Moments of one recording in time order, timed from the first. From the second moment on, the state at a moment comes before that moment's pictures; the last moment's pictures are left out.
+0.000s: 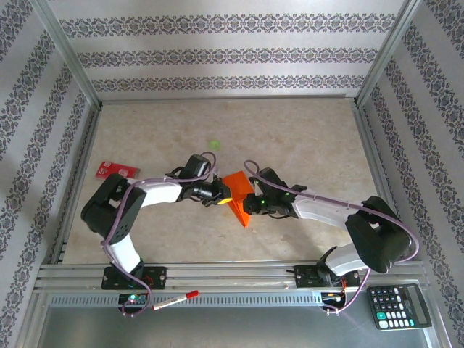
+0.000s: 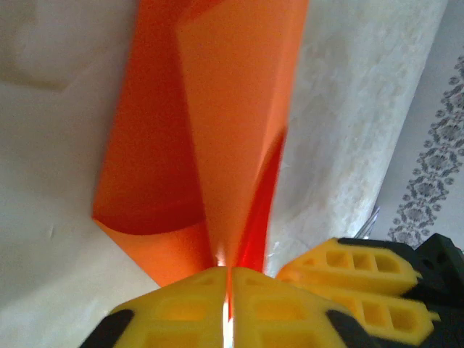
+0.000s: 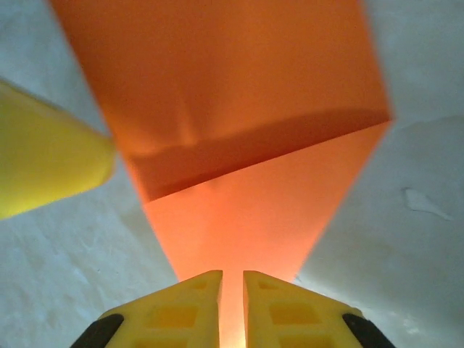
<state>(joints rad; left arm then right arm) -0.53 1.77 0.85 0.01 0.67 -0.96 0.69 1.44 0.66 -0.20 -0.26 0.66</state>
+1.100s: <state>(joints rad) -0.45 1.77 1.00 -0.15 0.69 -0.76 0.64 1.63 0.55 0.31 -0.28 0.88</state>
